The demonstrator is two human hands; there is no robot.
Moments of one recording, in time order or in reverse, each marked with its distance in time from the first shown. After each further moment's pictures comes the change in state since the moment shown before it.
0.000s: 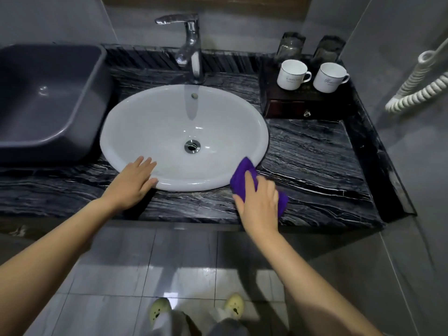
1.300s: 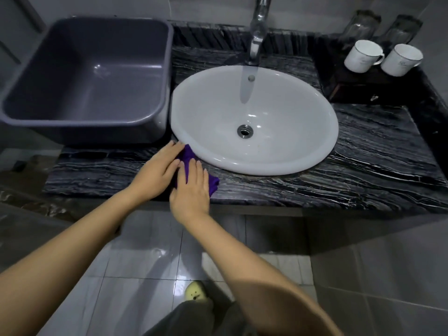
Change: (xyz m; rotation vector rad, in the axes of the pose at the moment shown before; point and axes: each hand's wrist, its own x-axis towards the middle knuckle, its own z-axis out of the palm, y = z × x) left_hand -0.048 -0.120 -0.026 -0.434 0.130 0.056; right_hand -0.009 -0.309 0.107 0.184 -0.222 -0.182
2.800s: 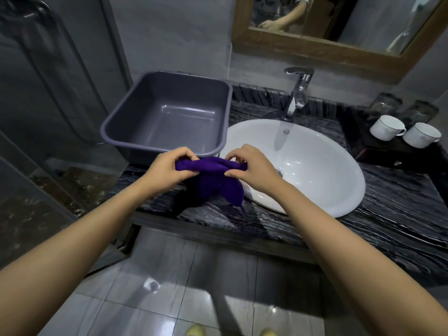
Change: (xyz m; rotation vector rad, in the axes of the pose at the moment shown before) left_hand -0.021 0.000 -0.119 -0.310 0.206 -0.021; right_hand 0.059 -0.005 -0.143 0.160 0.057 -0.410
